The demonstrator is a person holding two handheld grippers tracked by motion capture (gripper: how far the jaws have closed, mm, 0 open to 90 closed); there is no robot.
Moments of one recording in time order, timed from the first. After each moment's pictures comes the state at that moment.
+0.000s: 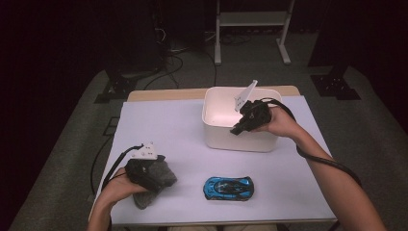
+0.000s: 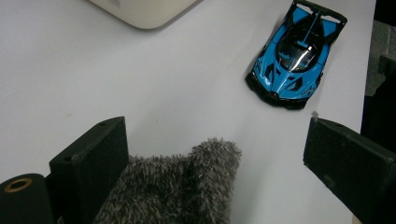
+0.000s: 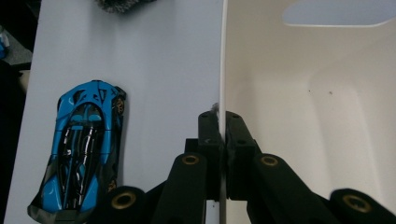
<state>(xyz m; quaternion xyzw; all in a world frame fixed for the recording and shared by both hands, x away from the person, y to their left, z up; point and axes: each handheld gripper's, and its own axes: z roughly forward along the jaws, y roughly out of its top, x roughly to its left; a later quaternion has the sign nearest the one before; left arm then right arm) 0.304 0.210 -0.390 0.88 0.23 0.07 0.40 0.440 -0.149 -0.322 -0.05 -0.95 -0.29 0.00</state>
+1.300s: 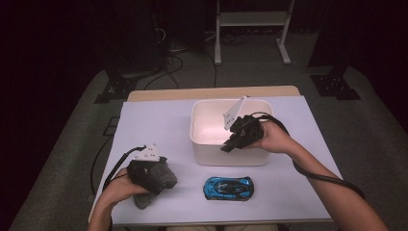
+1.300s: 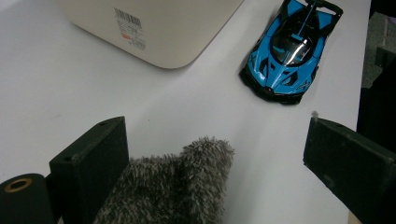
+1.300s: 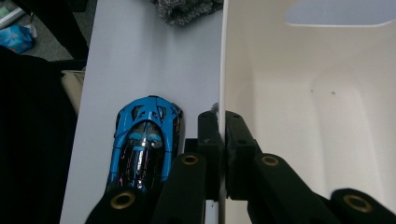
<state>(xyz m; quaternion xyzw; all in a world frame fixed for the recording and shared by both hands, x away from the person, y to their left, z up) 0.302 0.206 -0.391 0.89 0.22 0.06 0.39 0.388 -0.117 -0.322 -0.02 -0.96 -0.29 0.02</state>
